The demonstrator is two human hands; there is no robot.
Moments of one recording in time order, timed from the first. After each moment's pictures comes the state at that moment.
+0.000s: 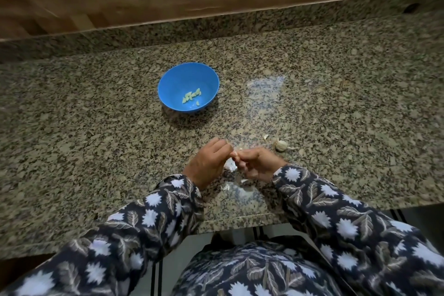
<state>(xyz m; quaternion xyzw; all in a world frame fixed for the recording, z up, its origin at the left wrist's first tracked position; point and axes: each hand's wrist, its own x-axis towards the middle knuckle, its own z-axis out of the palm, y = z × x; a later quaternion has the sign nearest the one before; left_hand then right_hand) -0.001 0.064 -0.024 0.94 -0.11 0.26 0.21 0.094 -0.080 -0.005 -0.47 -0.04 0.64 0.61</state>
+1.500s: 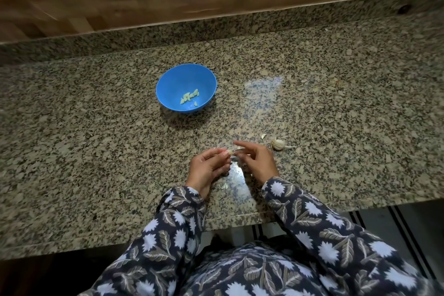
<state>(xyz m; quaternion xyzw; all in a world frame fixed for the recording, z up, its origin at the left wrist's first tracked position) -0.015 0.034 -0.008 0.44 0.39 0.07 0.81 0.075 -0.080 -0.026 -0.79 -0.16 0.28 0.52</state>
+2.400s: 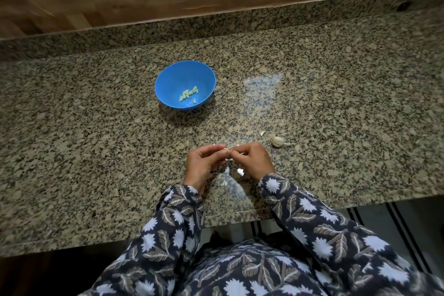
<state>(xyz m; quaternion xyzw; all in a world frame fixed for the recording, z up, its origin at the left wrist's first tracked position) -0.017 0.036 -0.003 0.54 0.36 0.09 0.75 0.070 -0.076 -0.012 -0.82 -0.24 0.26 0.45</state>
